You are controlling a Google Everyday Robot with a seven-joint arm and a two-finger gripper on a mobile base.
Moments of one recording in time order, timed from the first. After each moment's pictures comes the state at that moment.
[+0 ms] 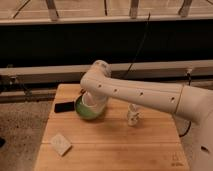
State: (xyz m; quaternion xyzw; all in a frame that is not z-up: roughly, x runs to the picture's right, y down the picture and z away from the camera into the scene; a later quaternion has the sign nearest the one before) arm -0.027 0.071 0.738 -0.20 -0.12 -0.52 0.82
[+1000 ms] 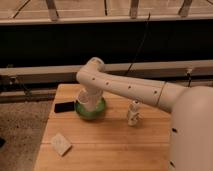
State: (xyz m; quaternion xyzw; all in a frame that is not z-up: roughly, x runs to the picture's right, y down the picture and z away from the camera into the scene) arm -0.065 0.063 0.790 -0.21 -0.17 -0.55 0.79
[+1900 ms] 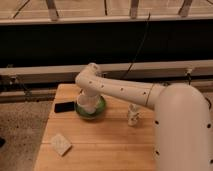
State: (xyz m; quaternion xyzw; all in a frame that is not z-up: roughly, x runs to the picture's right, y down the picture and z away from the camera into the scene) arm -0.076 0.079 0.840 -0.22 -0.17 -0.55 0.79
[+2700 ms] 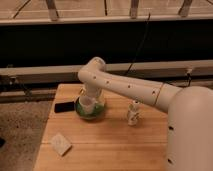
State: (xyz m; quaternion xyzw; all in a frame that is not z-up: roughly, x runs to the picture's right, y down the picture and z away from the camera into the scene) arm -0.076 0.041 0.791 -0.17 -0.19 -0.54 0.80
